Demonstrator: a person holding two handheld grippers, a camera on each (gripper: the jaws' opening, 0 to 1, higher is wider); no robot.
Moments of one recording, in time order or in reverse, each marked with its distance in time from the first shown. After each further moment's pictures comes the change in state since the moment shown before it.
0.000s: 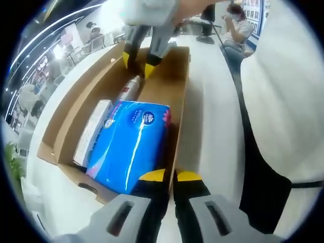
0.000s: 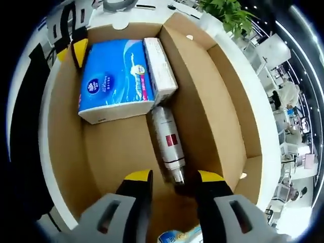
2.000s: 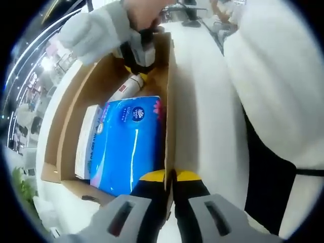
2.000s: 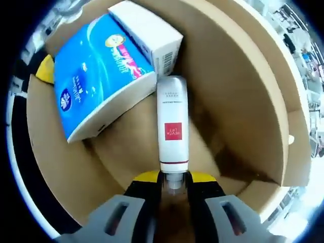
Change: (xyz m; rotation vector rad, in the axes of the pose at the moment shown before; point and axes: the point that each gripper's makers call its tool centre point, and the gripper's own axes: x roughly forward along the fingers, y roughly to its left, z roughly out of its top) left arm 0.004 -0.005 -0.010 0.162 0.098 0.016; right arm 0.021 0.053 -0.016 0.293 0.375 0.234
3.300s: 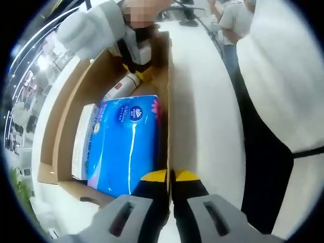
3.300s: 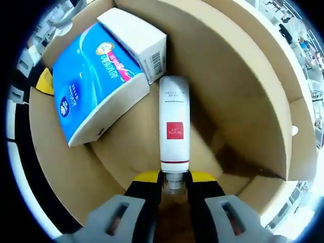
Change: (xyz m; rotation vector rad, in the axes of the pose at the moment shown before) left arm 0.000 0.001 0.000 -0.020 0.019 -0.061; right arm -0.001 -0.001 -0.002 0.069 -0.058 0.032
